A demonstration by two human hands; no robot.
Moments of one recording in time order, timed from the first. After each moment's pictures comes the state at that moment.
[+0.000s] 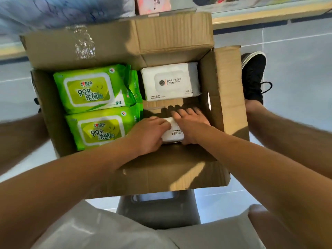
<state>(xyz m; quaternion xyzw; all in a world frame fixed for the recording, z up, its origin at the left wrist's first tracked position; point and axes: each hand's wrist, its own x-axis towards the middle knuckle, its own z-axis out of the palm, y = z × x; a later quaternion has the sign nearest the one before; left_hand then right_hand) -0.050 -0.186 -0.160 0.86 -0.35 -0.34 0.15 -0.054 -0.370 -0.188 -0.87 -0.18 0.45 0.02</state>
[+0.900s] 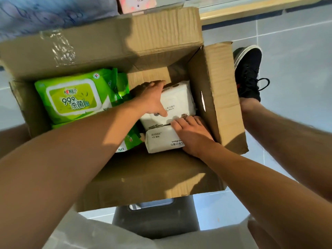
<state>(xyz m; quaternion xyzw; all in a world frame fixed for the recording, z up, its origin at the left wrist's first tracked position) 0.046 -0.243 -0.215 0.87 -0.12 -0.47 0.11 -0.093 -0.390 -0.192 -0.91 -0.19 0.36 0.07</state>
